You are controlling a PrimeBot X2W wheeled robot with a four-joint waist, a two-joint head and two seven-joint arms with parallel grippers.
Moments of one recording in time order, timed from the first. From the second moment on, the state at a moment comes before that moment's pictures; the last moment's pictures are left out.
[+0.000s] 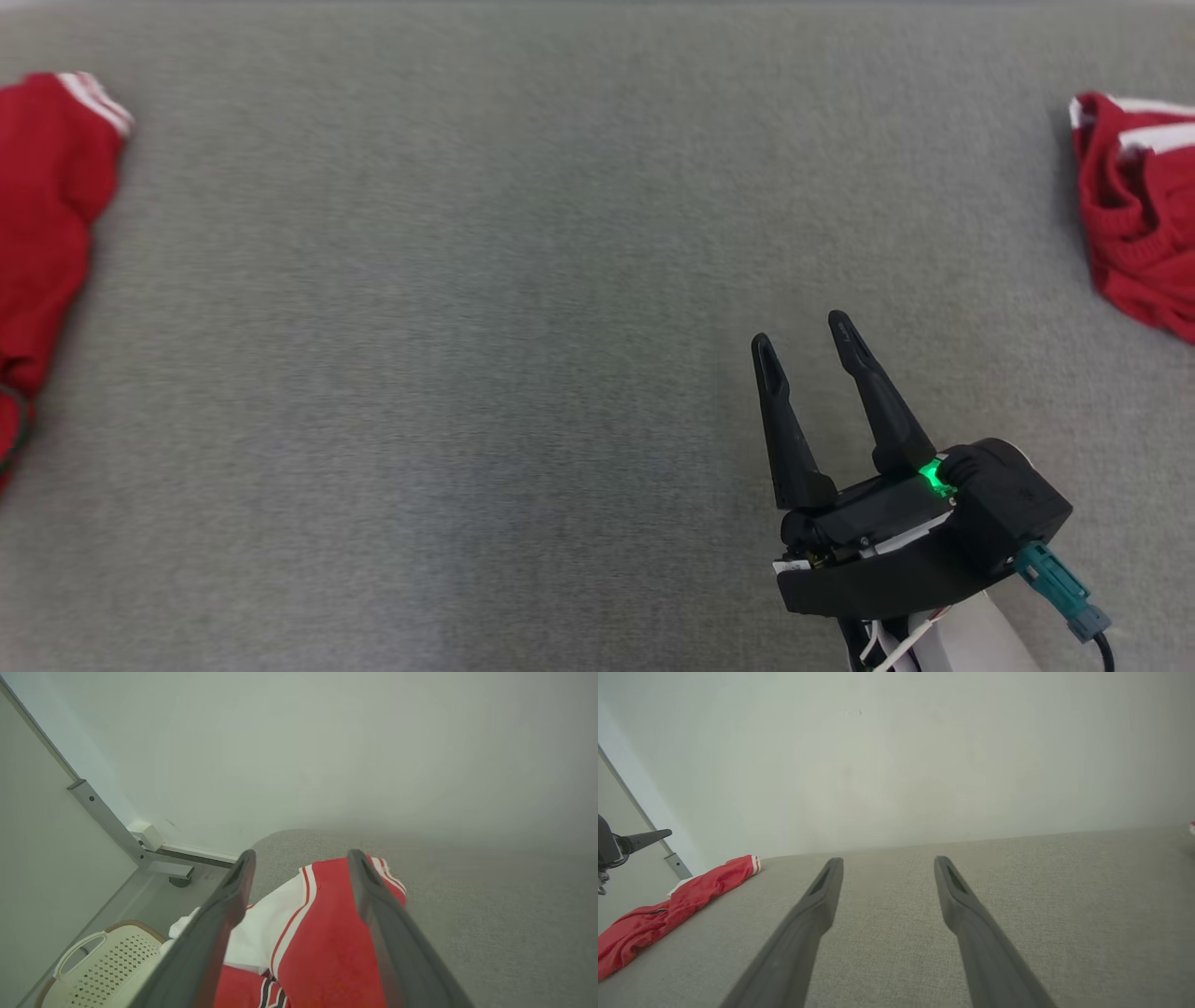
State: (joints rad) left arm -0.93 0.47 0.14 0.82 -0.26 -0.12 -0.04; right arm -0.21 -0.05 0.26 0.00 0.23 0.13 -0.26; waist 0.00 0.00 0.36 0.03
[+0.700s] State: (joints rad) left arm -1.01 0.52 0.16 1.20 -0.32 -0.05 0.24; right arm -0.20 -0.05 0.24 -0.01 0.21 0.13 -0.26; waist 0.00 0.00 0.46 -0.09
